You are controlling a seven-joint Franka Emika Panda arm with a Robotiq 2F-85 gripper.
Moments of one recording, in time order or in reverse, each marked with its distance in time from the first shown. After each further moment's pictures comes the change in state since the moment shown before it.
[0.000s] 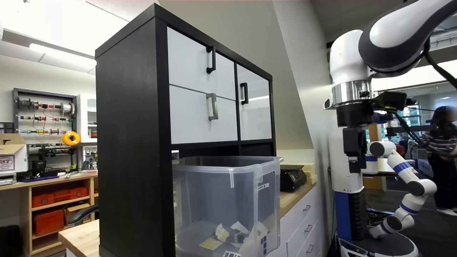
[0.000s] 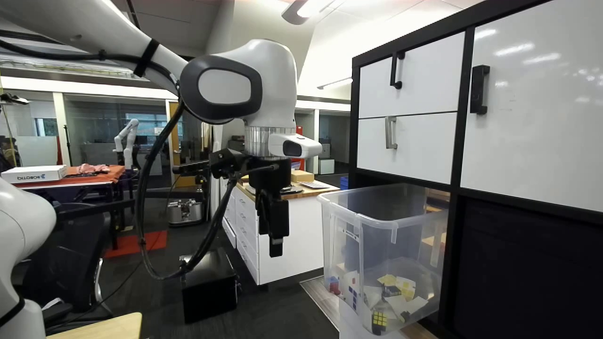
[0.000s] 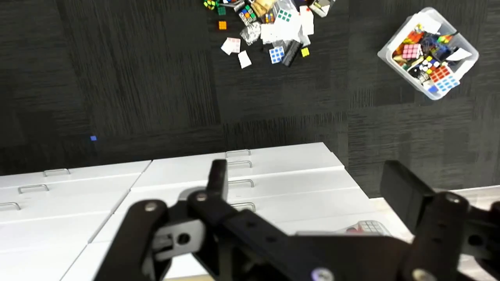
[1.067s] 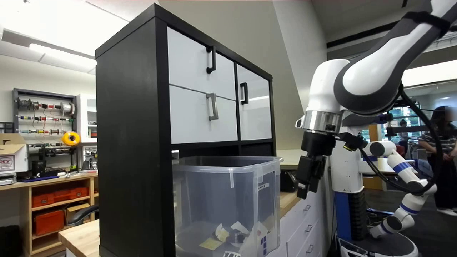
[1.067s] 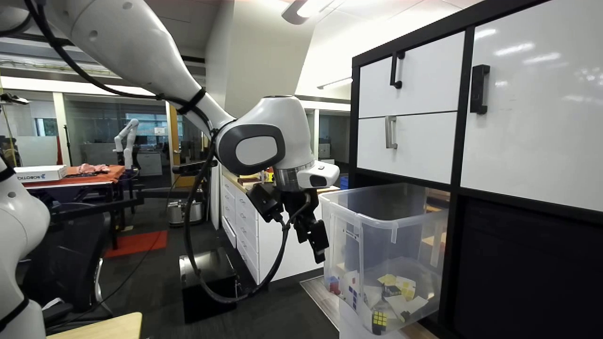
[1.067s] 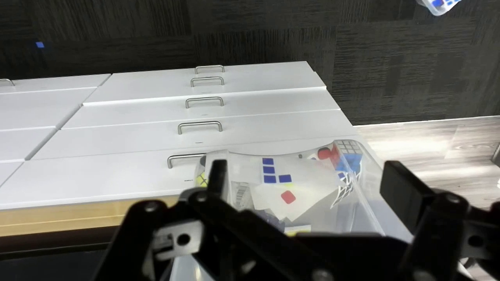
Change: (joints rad) arm 0.087 0.291 0.032 0.019 0.084 0.524 -0.004
